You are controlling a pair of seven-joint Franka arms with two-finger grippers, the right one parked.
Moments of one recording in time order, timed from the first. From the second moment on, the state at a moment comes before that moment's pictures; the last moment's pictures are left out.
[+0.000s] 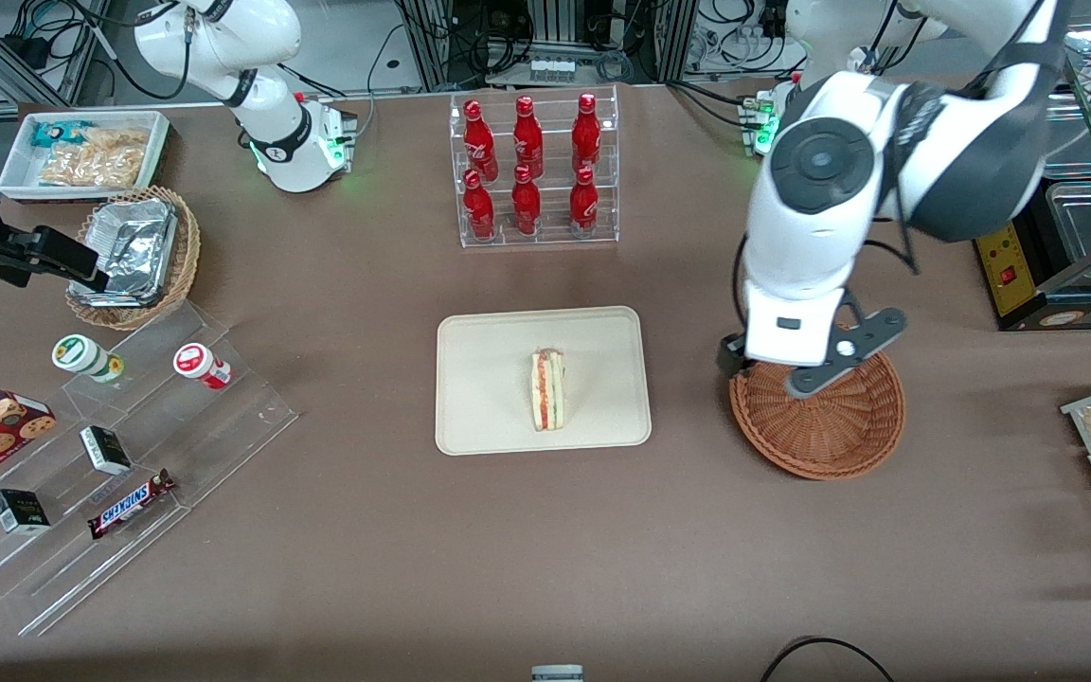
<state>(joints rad) -0.01 0.34 -0.56 -1.38 0.36 1.57 -1.09</state>
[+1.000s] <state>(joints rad) 0.04 0.14 -0.11 -1.40 0.02 1.33 -0.26</state>
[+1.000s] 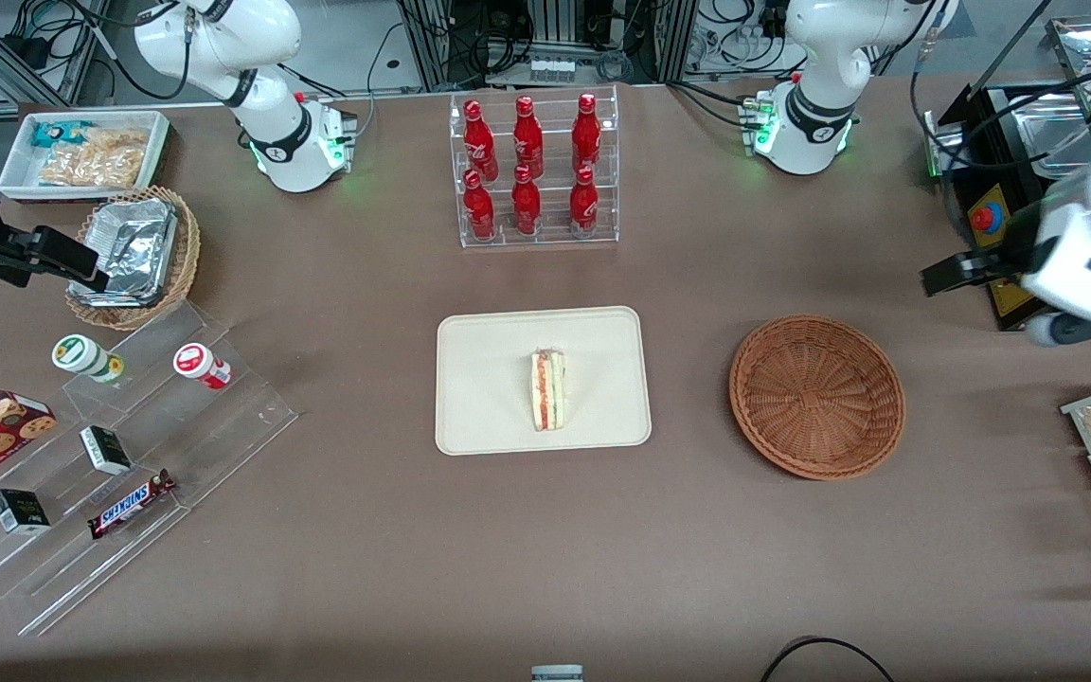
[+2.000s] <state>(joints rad) 0.04 -0.04 -0.06 -1.59 0.01 1.41 -0.09</state>
